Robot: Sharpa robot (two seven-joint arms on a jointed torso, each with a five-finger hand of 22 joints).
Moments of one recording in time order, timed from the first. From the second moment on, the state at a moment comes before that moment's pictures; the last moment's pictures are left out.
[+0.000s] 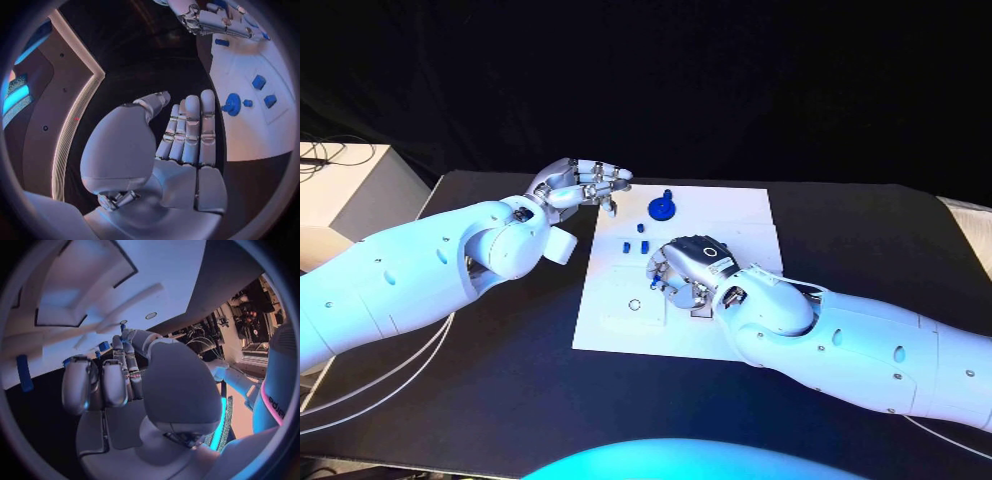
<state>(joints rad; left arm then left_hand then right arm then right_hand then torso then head) 0.97 -0.91 0.28 1.46 -0.31 -0.13 0.26 1.37 -0.22 0.52 0.07 0.22 0.89 0.19 0.22 0.33 0.95 0.13 0.46 0.17 1.04 0.04 1.10 0.43 0.18 0.99 0.14 0.86 0.72 1.10 -0.53 -0.14 1.52 -1.75 -0.49 -0.24 1.41 -0.21 0.64 0.05 0.24 1.11 0.12 0.21 0.43 1.26 0.07 0.06 0.09 1.47 -0.02 1.32 1.16 0.08 1.46 0.07 1.29 1.27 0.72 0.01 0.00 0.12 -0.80</state>
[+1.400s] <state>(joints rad) 0.97 -0.91 0.28 1.46 -0.31 -0.13 0.26 1.37 -0.22 0.51 0.07 0.22 0.89 0.19 0.22 0.33 0.95 0.13 0.46 0.17 1.04 0.04 1.10 0.43 0.18 0.99 0.14 0.86 0.72 1.09 -0.54 -0.15 1.54 -1.77 -0.49 -0.25 1.41 -0.21 0.65 0.04 0.25 1.11 0.12 0.21 0.43 1.26 0.08 0.06 0.09 1.47 -0.02 1.32 1.15 0.08 1.46 0.07 1.29 1.26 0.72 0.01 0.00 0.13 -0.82</state>
